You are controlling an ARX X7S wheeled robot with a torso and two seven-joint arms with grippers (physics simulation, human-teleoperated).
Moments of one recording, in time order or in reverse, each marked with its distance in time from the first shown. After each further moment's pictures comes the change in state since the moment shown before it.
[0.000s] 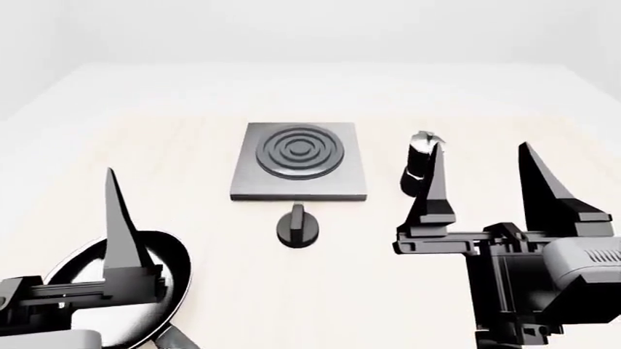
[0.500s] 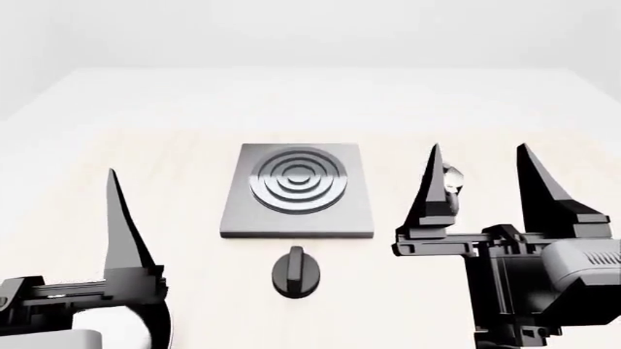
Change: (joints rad) left arm 0.002 0.000 0.002 0.000 -0.004 -0.003 -0.001; right arm -0.005 0.015 -0.013 0.007 0.011 -0.019 0.015
